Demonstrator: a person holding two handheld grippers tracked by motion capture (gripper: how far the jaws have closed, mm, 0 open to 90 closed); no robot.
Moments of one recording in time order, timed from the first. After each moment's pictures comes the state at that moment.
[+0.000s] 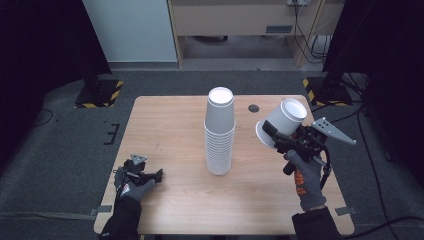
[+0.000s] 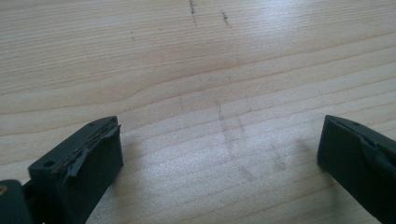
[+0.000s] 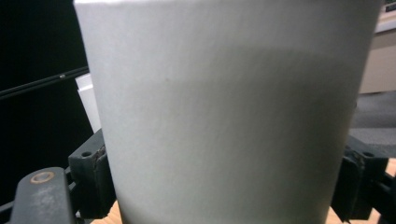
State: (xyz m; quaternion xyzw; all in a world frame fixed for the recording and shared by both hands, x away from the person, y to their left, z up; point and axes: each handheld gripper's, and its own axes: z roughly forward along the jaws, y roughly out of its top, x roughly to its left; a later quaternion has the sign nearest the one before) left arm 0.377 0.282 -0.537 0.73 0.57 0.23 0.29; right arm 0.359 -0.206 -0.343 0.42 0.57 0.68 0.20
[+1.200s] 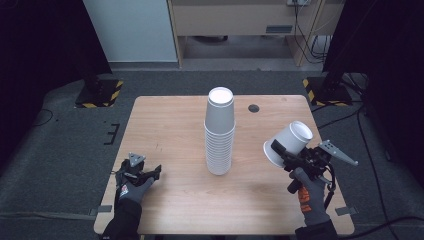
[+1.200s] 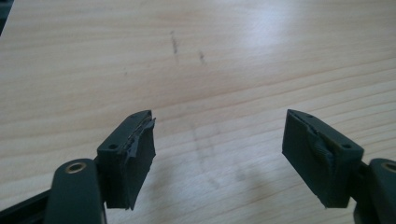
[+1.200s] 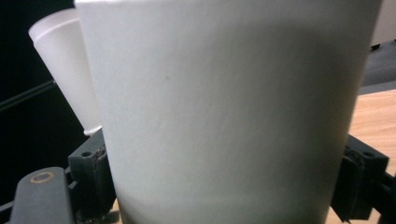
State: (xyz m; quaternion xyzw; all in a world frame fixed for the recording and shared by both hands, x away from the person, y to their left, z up) left arm 0.364 0.274 -0.513 0.72 0.55 0.25 0.35; right arm 0.344 -0.234 -0.406 0.48 0.54 0.67 0.15
